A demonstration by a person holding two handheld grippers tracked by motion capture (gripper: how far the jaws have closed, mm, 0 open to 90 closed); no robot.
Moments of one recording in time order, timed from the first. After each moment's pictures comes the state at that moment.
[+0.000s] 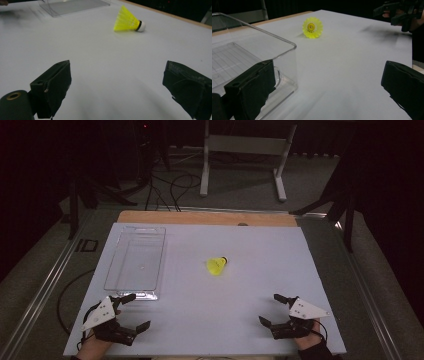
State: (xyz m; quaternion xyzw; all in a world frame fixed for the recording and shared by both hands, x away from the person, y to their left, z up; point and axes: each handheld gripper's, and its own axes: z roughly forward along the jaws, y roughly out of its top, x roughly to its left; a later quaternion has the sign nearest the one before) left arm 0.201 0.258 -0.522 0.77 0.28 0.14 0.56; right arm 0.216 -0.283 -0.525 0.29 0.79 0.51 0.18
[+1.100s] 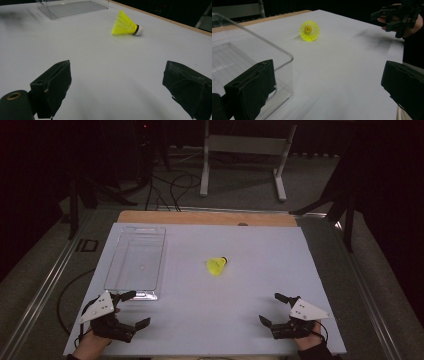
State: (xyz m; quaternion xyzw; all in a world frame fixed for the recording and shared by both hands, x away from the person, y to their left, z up) left arm 0.206 0.252 -0.493 0.77 0.29 0.11 0.55; right arm 0.214 -0.282 -0.522 0.29 0.79 0.51 0.19
